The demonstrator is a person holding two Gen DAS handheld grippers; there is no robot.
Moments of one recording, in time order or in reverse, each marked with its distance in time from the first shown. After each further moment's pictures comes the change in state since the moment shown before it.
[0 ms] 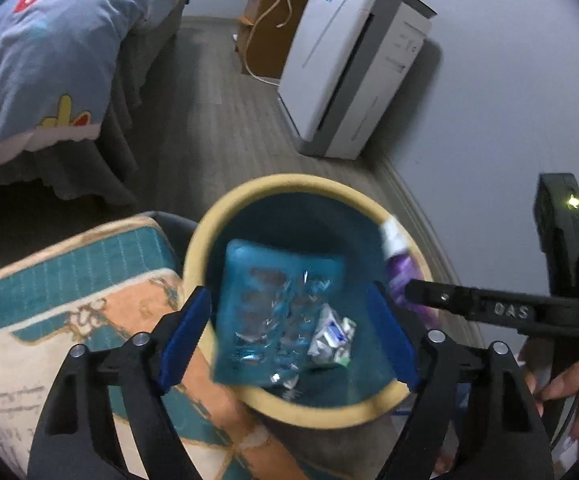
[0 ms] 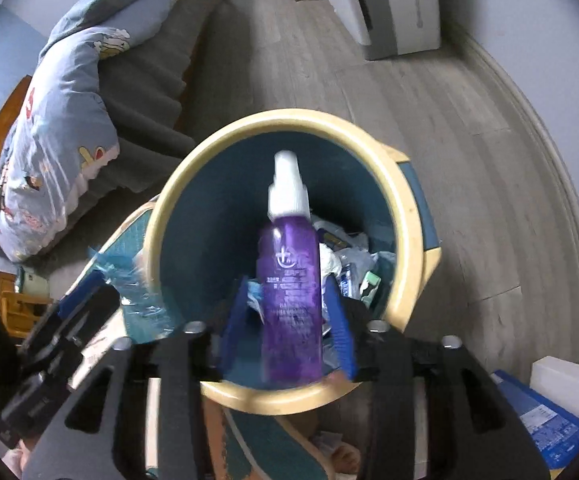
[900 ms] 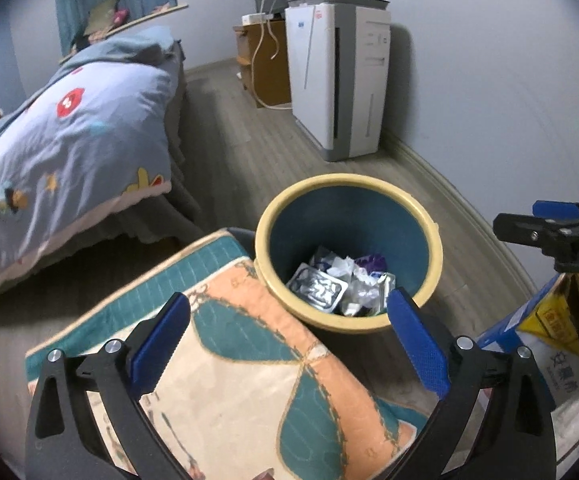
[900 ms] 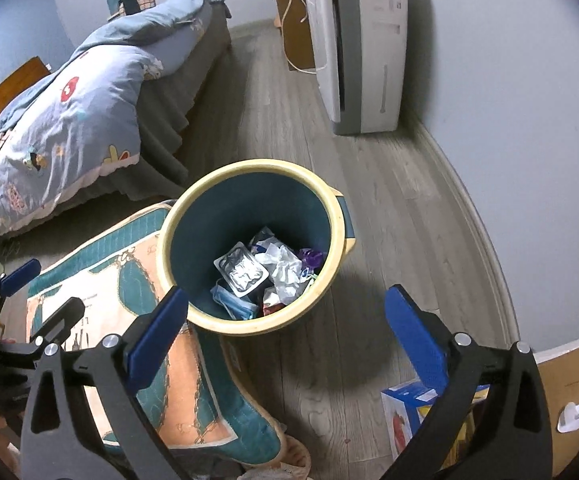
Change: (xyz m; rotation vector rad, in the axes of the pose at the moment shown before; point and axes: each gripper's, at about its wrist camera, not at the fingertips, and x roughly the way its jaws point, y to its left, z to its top) left arm -0.117 -0.039 -0.045 0.259 -0.065 0.224; right arm -0.125 0.035 -0.081 -0.157 -0.250 -0.186
